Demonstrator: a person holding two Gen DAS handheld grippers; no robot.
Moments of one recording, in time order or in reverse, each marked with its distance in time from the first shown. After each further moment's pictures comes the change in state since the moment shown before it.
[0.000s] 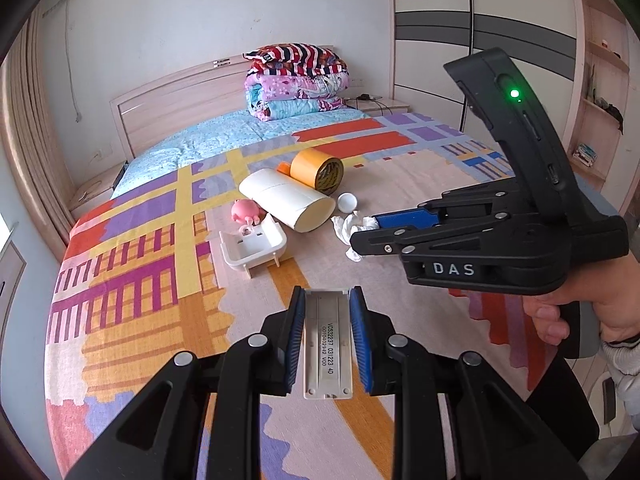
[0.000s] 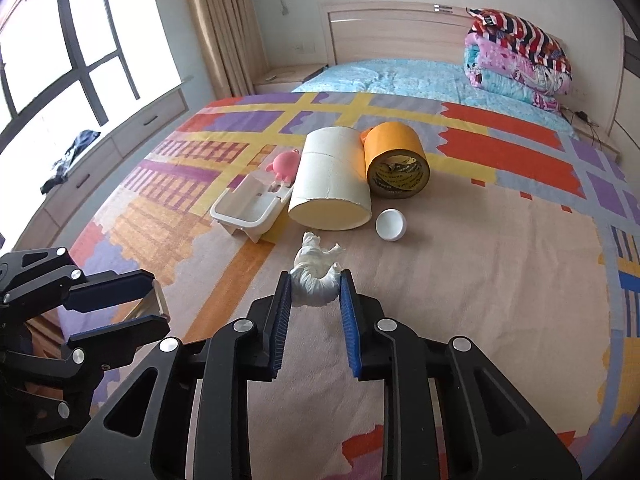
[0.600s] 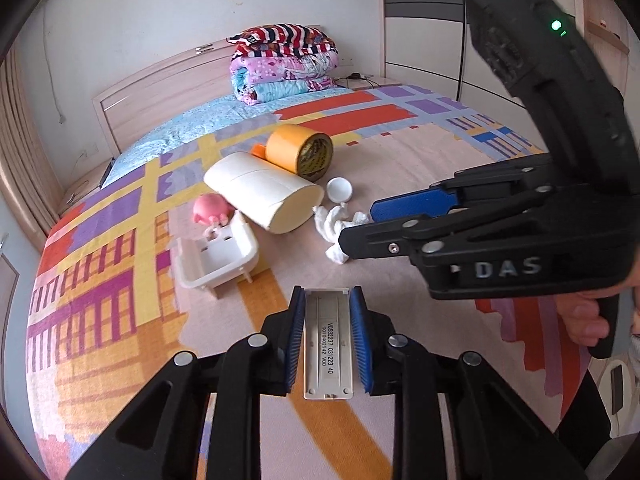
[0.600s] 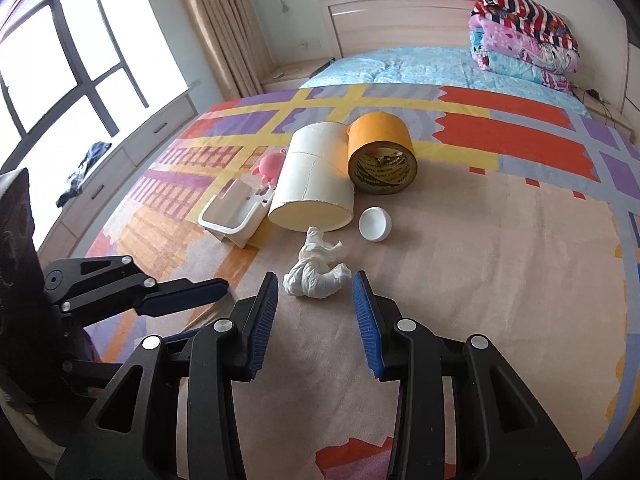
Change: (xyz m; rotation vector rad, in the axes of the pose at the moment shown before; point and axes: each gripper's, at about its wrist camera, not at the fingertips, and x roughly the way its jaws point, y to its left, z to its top) left arm 0.057 -0.003 0.010 0.035 0.073 -0.011; right arm 0.023 -0.024 0.009 0.048 0.041 0.078
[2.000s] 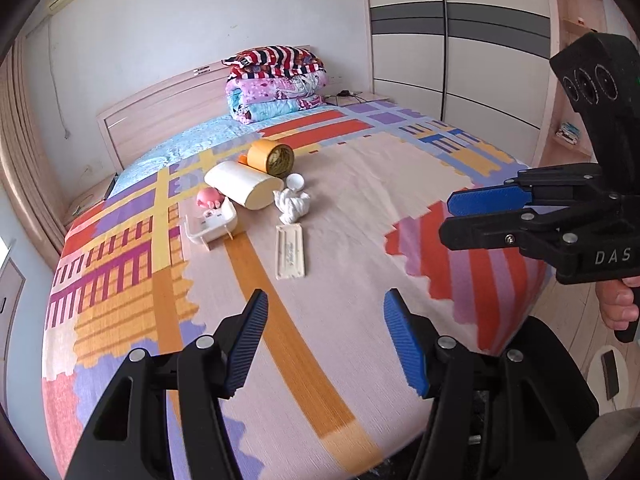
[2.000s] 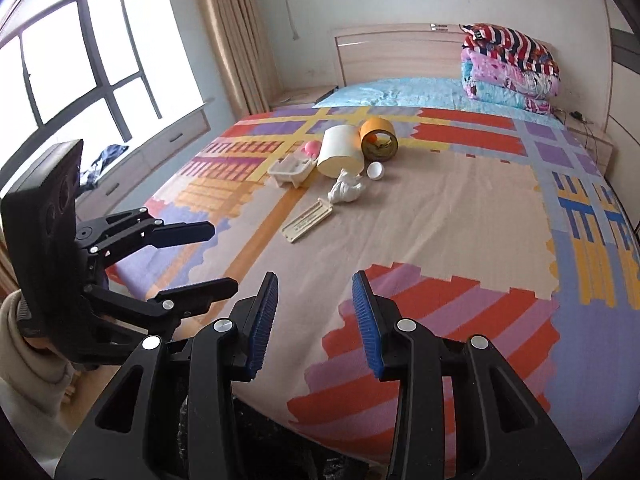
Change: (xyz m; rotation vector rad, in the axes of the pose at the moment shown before) left arm -0.071 -0.047 -0.040 0.031 -0.066 0.002; right arm -0.107 0.026 -0.079 -0.035 -0.127 -0.013
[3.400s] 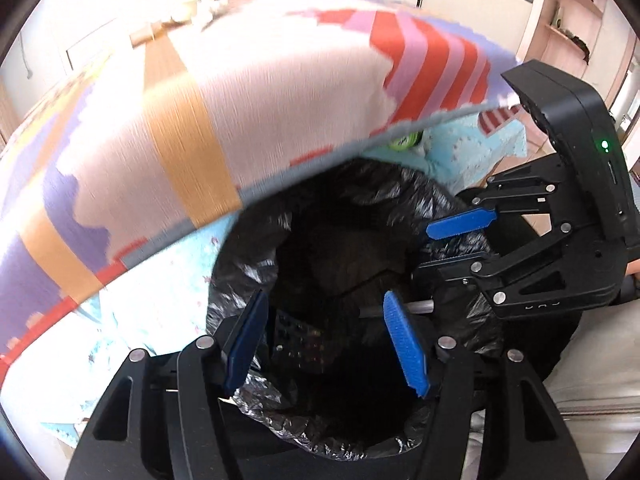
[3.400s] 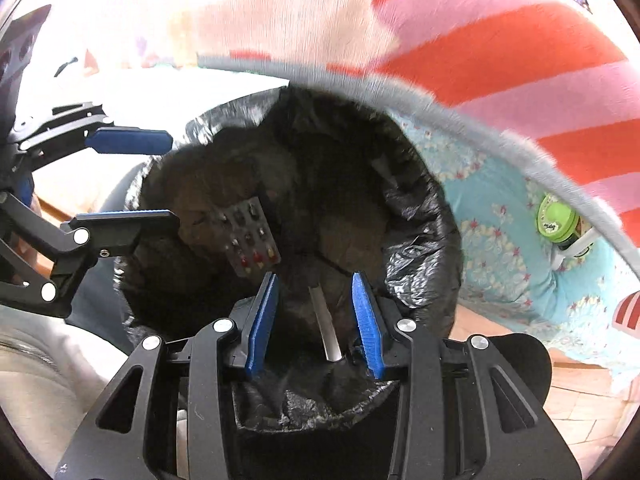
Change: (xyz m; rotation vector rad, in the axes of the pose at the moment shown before) left arm 0.007 -0.074 -0.151 -0.016 0.278 -0.154; right arm 0.037 0.050 -0.194 -0.074 0.426 -0.041
